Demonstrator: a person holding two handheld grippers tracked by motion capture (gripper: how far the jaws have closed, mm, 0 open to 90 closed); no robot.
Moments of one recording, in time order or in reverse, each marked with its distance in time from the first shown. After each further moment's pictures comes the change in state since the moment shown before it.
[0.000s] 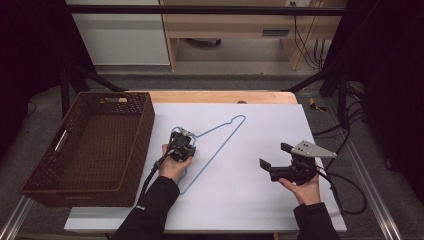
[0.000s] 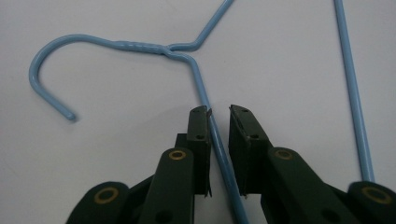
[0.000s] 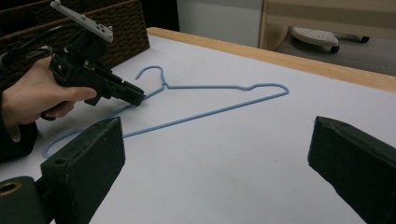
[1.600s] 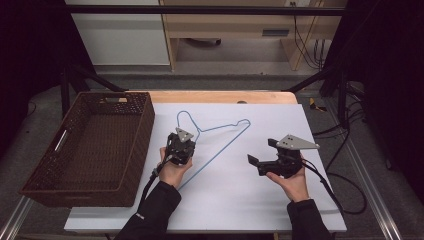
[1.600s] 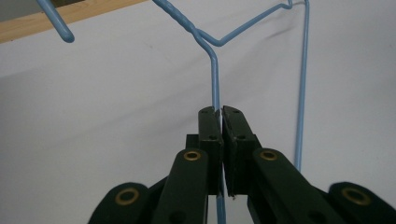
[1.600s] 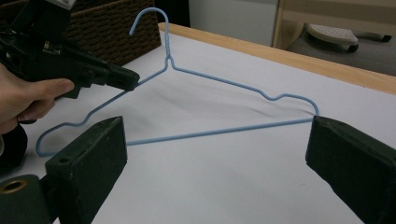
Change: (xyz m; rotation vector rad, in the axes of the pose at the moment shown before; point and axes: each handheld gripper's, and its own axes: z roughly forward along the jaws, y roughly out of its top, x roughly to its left) left arm -0.023 -0.001 -0.047 -0.186 0.050 0.014; right arm 0.010 0.011 0.033 0.026 0.042 -0.020
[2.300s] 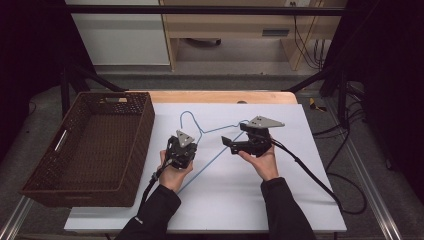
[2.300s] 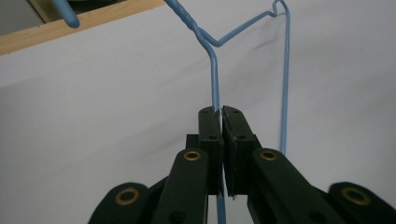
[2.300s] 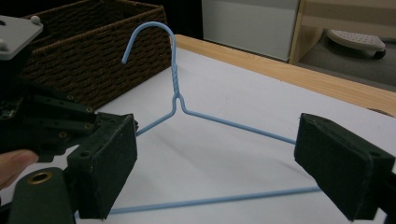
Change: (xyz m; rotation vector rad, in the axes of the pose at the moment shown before) left arm -0.008 -0.003 -0.012 -0.036 -0.021 0.021; right arm 0.013 0.037 0.080 -0.010 0.055 0.009
